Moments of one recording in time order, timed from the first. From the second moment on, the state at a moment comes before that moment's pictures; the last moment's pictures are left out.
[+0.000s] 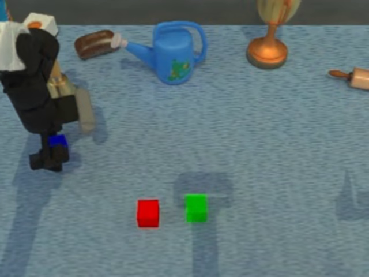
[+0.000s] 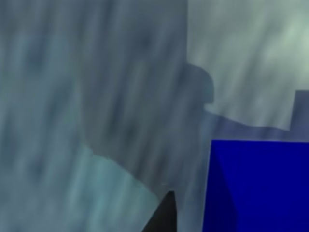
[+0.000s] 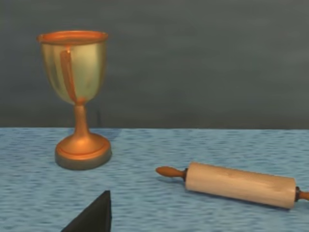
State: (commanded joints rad) left arm -0.10 2.22 1.45 -0.80 0.00 1.22; right arm 0.01 0.00 0.00 0.00 0.00 0.00
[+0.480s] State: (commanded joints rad) left arm -0.10 2.22 1.45 -0.80 0.00 1.22; right arm 0.01 0.00 0.00 0.00 0.00 0.00
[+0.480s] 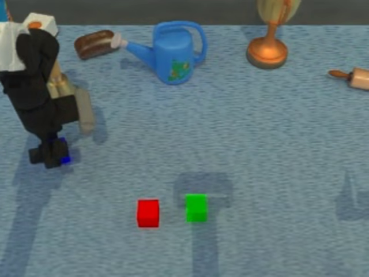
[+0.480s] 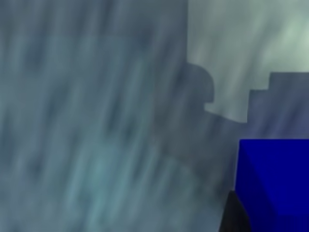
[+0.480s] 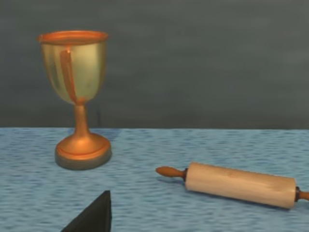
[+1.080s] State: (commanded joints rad) left arm -0.10 2.13 1.52 -0.96 0.02 1.20; right arm 0.01 0.00 0.00 0.00 0.00 0.00
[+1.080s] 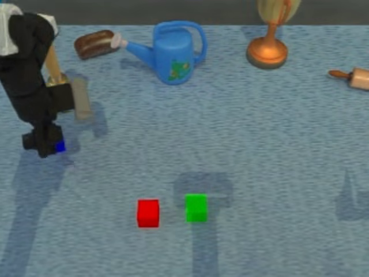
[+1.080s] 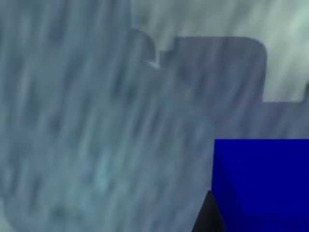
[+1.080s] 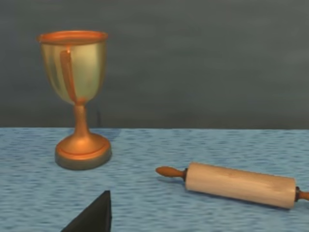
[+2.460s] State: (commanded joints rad) left arm -0.86 2.30 2.01 -1.29 0.02 0.71; right arm 0.01 0.00 0.00 0.00 0.00 0.00
